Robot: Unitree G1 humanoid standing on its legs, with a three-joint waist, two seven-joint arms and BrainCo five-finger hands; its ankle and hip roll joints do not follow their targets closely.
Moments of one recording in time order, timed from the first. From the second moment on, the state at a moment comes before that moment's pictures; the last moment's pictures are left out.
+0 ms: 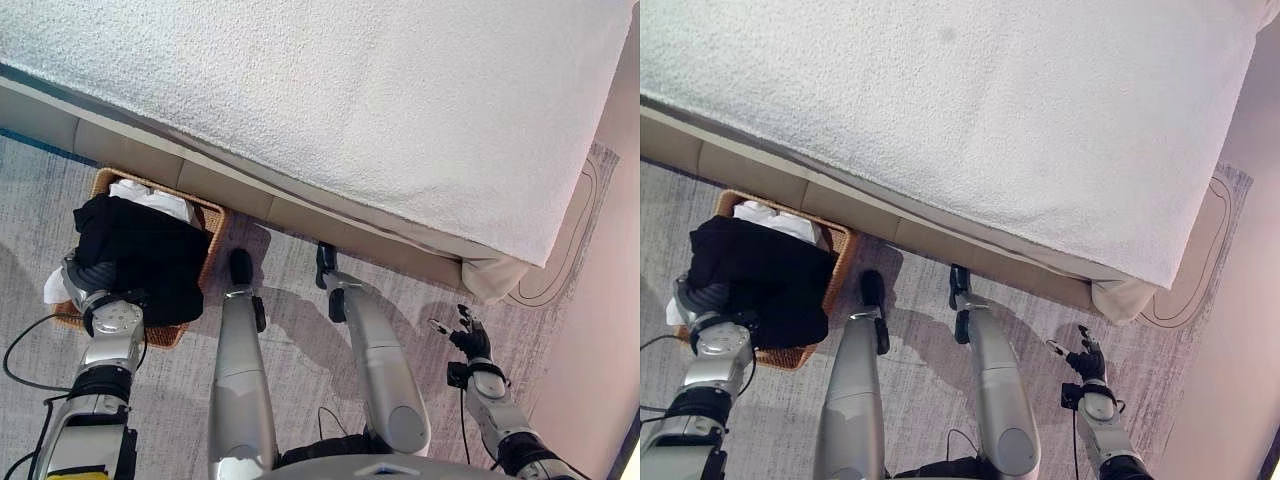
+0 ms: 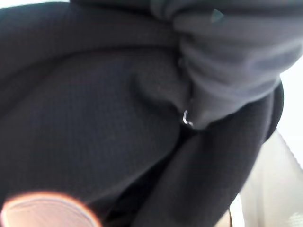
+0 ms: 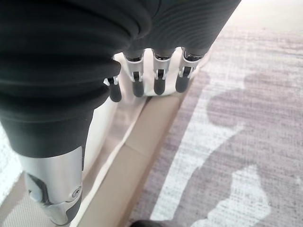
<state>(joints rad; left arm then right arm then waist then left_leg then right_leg) -0.30 0.61 0.07 0.78 -0.21 -0.12 0.62 -0.02 -0.29 0.16 0.70 0.29 -0.20 -0.31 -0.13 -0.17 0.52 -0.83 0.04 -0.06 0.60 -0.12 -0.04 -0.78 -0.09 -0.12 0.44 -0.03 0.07</state>
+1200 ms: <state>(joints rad) -0.02 0.35 0.10 0.74 -0.38 -0.15 0.33 0.00 -0.32 0.03 0.83 0.24 -0.12 -0.26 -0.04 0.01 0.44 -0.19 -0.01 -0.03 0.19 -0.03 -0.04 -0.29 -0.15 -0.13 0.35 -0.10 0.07</state>
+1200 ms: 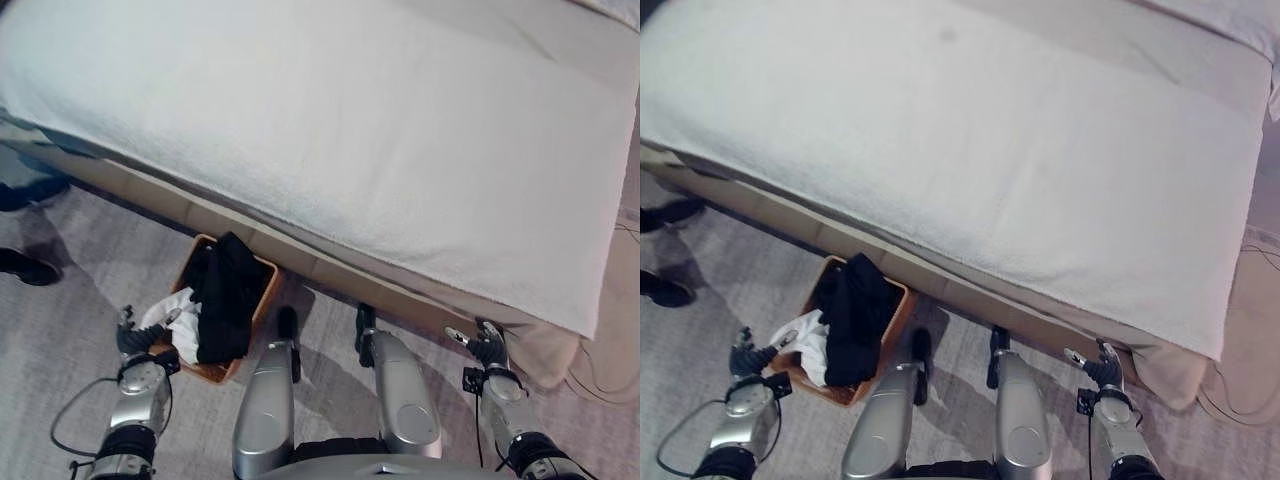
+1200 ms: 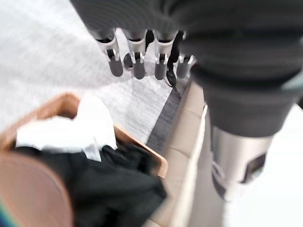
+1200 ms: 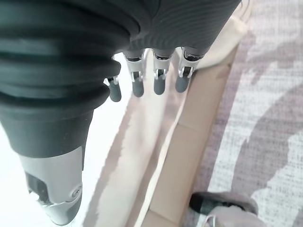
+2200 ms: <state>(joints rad) 0.08 0.18 -0.11 1.18 -0.13 -0.09 0.07 0.10 -0.28 0.09 1.12 0.17 -0.07 -0.10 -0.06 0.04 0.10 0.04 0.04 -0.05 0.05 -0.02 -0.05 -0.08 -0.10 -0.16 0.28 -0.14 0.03</state>
